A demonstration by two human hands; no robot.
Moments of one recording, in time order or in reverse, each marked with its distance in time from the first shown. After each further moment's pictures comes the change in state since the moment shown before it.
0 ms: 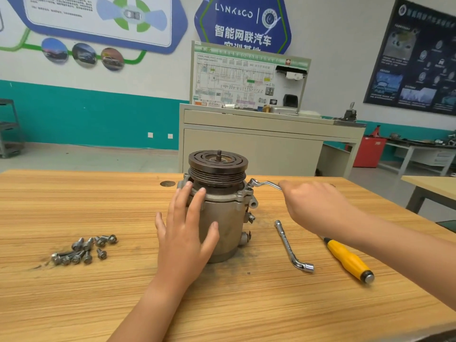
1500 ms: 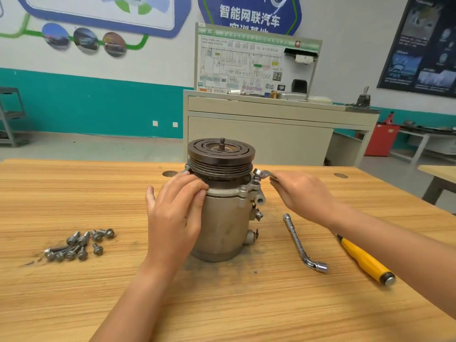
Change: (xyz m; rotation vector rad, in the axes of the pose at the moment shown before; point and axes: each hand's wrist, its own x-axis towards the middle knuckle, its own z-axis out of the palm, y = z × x) left_hand 0.028 -0.011 -0.006 -0.125 0.181 0.137; right_hand 0.040 0.003 0.060 0.327 0.264 -0.198
